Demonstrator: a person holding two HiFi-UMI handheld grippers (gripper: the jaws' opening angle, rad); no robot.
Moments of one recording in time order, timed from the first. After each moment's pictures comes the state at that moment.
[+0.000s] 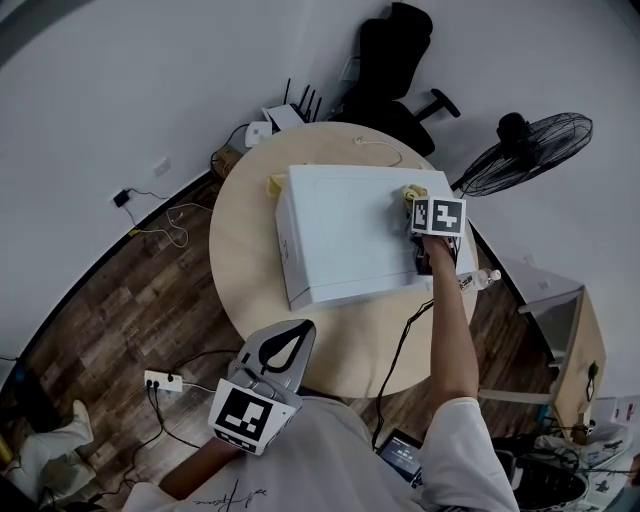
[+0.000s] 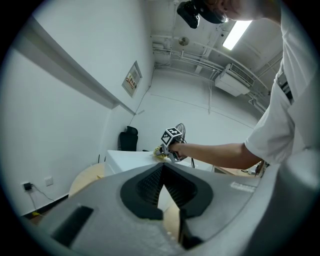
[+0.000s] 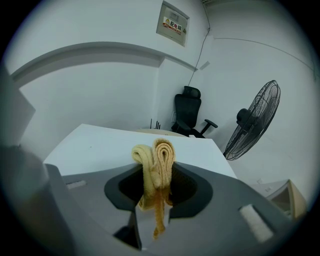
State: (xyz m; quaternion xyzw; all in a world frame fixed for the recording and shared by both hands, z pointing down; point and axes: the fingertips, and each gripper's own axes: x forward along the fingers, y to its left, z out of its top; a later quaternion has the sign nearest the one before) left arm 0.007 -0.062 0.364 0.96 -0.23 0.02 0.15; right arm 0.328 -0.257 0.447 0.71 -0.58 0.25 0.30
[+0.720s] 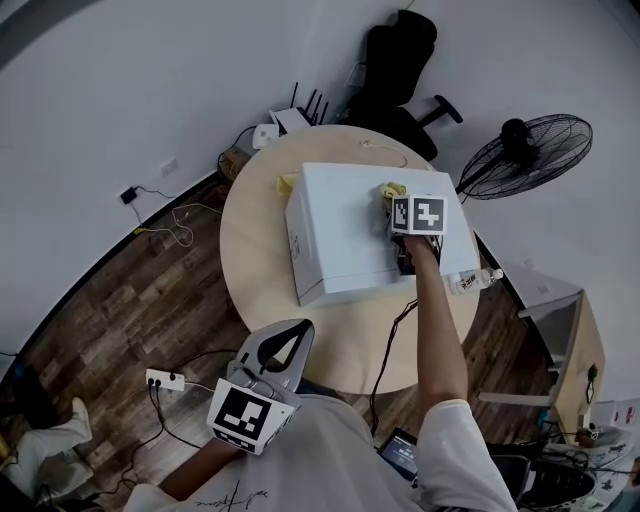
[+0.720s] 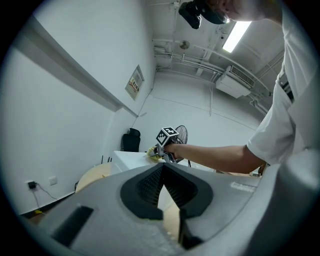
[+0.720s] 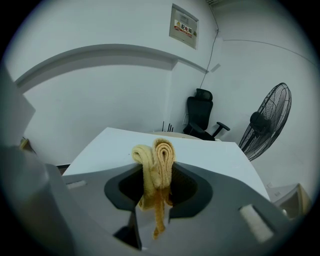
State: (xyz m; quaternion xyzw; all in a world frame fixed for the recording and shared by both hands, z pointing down) left arm -0.029 -0.051 0.360 0.96 -0.25 0.01 0.15; right arm 0.240 -0.267 0.443 0.68 -0.62 0.25 0.29
